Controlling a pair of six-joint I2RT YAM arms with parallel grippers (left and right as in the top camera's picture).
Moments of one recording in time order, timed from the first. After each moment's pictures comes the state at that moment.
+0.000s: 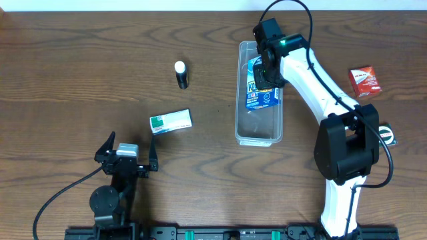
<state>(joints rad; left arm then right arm) 0.08 0.01 0.02 -0.11 0.16 0.14 0.35 2.13 1.80 -1.04 0.13 0.20</state>
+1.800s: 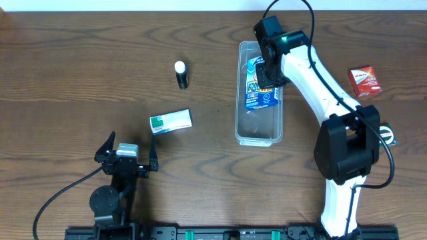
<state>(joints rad) 0.08 0.01 0.02 -0.11 0.16 0.14 0.35 2.13 1.84 -1.11 0.18 0.23</state>
